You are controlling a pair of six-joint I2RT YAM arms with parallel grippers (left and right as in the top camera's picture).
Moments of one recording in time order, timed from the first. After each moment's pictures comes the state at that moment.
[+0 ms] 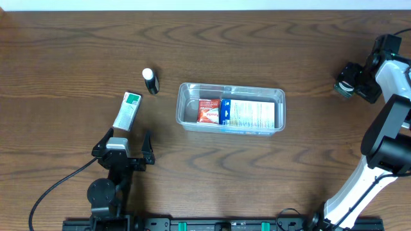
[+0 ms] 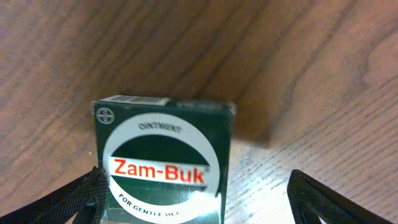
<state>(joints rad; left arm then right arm) 0.05 0.01 0.03 -0.12 0.14 -0.03 -0.37 2.16 1.61 -0.73 0.02 0.32</state>
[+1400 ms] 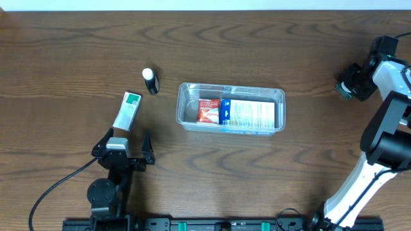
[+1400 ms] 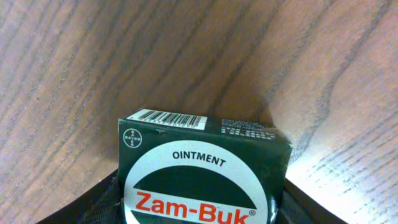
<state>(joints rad) 0.05 0.01 0.03 -0.12 0.14 -0.03 -0.37 2.20 1.61 -0.69 -0.03 0.44</state>
